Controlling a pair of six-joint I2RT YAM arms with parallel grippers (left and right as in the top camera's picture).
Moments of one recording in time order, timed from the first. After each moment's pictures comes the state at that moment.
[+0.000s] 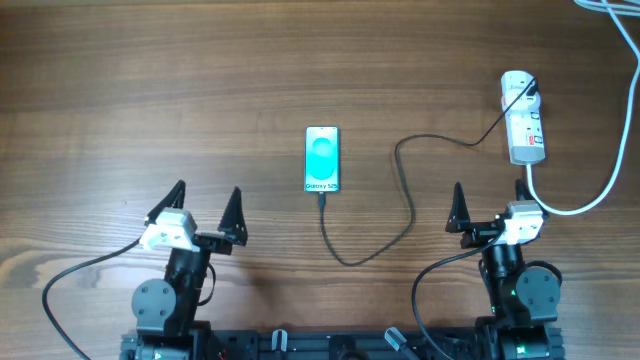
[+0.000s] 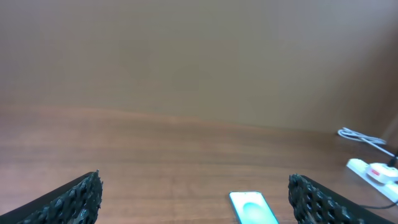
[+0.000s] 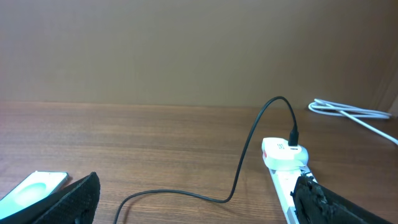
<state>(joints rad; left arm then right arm) -0.06 0.01 0.02 0.05 0.12 -0.22 0.06 0.02 0.01 0.00 0.01 -0.01</state>
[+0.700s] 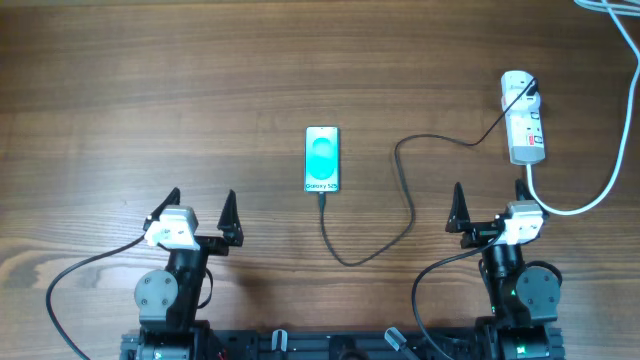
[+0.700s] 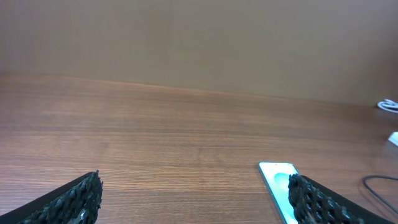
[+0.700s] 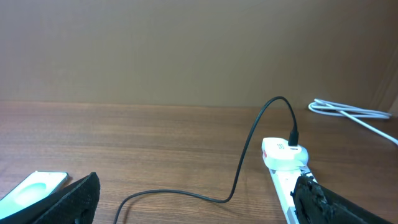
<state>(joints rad) -0.02 0.01 0.01 -0.07 0.09 -0.15 0.07 0.02 0.01 0.00 0.01 -0.01</state>
